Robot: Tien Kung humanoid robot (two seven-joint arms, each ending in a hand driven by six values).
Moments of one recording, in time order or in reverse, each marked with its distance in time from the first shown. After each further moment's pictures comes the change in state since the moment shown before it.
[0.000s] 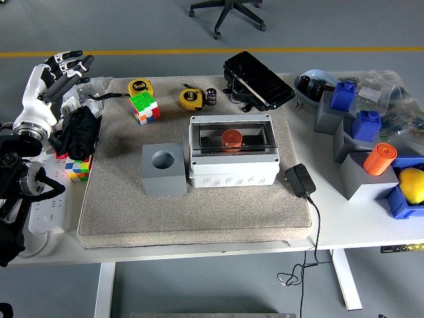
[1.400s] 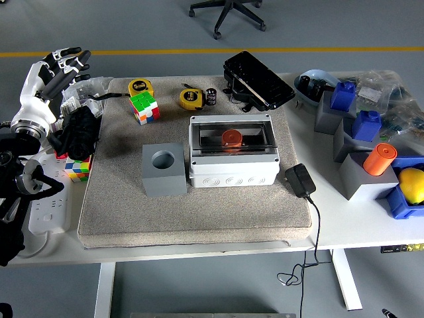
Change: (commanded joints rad) left arm 0.000 0.000 -0.010 -0.034 -0.036 -0.009 0.019; right arm 0.018 -0.013 0.018 0.003 -0.008 -0.001 -0.006
